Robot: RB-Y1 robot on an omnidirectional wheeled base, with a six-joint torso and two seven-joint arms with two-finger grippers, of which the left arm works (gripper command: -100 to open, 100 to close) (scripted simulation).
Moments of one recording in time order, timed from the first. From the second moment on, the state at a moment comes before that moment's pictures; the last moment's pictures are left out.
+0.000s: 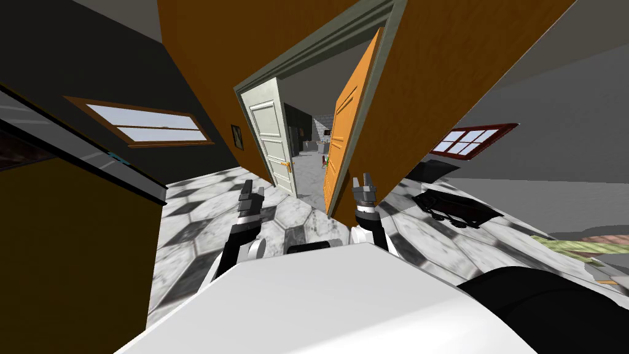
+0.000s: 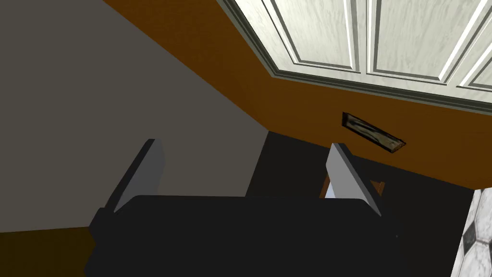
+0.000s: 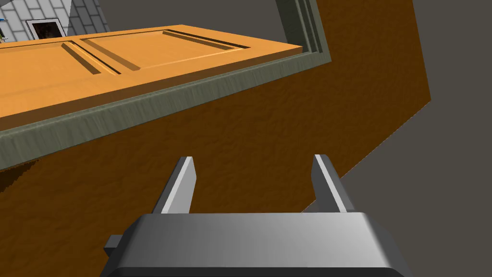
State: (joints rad) arm 0.51 -0.01 -0.04 -2.21 -0.03 -0.41 -0.06
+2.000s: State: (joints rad) arm 0.20 0.07 -0.15 -1.75 -0.05 -0.43 0.08
